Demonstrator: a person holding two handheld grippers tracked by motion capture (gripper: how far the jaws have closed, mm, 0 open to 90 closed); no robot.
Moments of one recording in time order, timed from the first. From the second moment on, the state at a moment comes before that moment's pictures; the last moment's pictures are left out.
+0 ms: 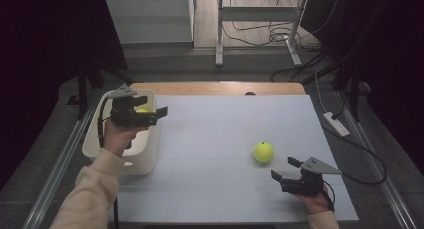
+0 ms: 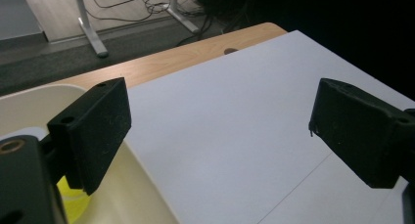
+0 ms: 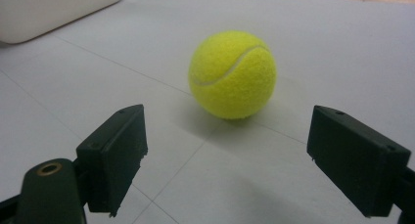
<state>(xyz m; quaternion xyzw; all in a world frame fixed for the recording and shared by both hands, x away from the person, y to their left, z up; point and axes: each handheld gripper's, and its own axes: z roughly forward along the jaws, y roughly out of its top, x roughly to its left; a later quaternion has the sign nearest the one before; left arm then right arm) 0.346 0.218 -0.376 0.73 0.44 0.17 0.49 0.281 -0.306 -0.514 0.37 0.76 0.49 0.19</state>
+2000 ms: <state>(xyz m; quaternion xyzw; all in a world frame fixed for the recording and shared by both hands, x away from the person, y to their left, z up) 0.337 0.131 -0.397 0.78 0.37 0.11 0.49 0.280 -0.305 -0.511 0.37 0.76 0.50 0.19</state>
